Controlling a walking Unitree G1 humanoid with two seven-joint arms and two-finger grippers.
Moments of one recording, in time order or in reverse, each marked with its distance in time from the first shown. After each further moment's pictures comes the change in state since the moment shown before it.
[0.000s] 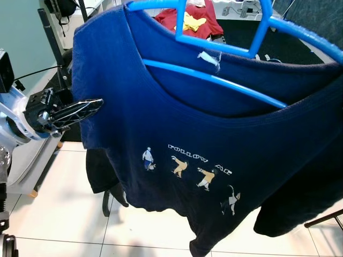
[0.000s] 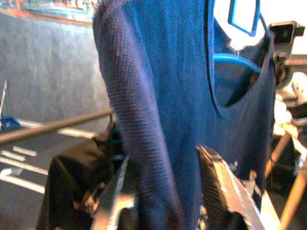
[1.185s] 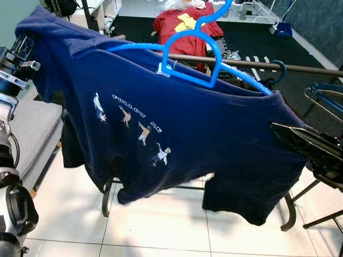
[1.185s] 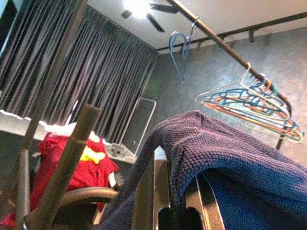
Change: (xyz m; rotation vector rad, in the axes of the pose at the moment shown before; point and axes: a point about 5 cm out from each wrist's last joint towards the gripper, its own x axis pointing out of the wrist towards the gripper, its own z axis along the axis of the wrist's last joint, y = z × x) left arm -0.044 0.085 0.031 0.021 -0.369 0.913; right arm 0.012 -0.013 -0.062 0.152 0.008 -0.135
